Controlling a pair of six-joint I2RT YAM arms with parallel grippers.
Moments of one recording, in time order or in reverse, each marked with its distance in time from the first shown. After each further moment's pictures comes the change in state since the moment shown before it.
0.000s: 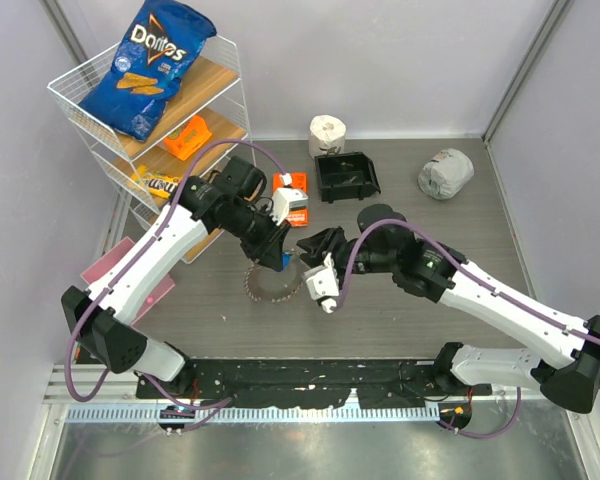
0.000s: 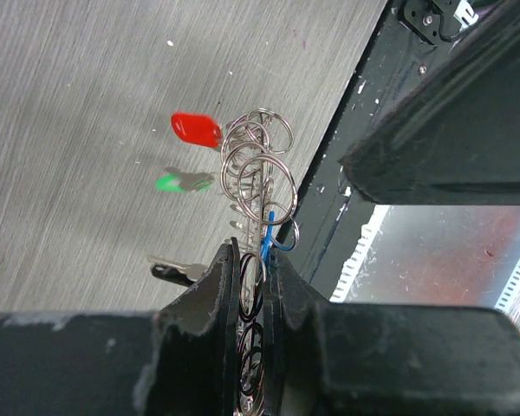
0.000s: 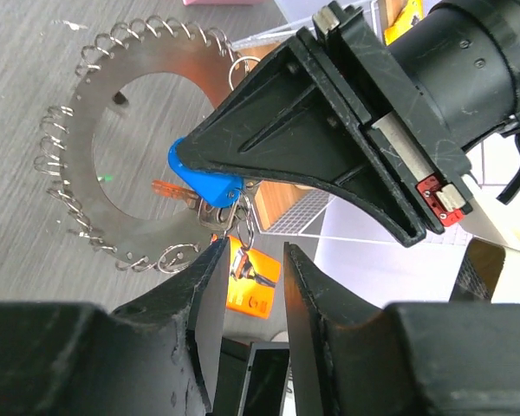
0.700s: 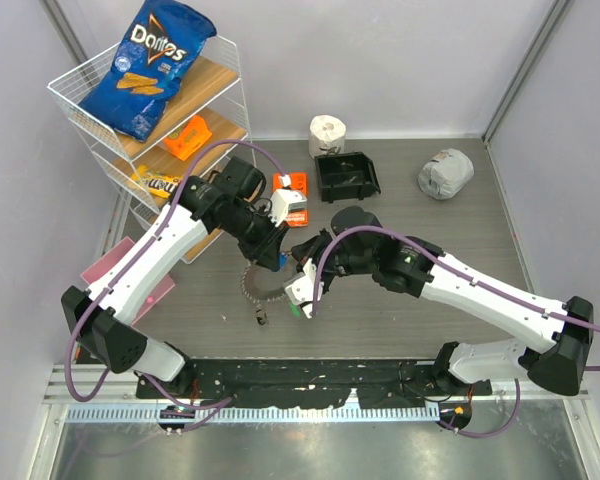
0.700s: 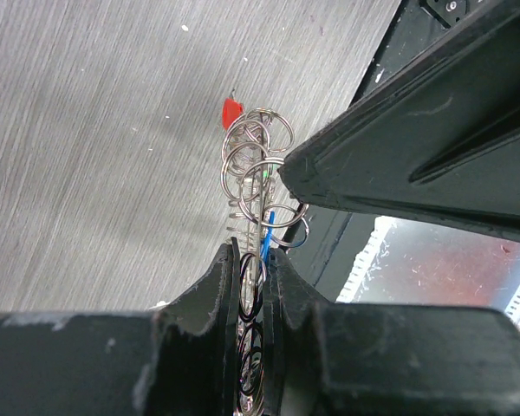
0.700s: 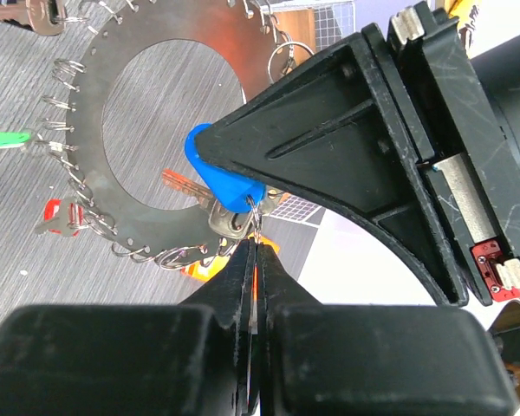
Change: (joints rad) left arm 0.000 0.000 0.000 -0.019 -0.039 0.021; right arm 0.082 0.122 0.083 -0.081 0.160 -0.112
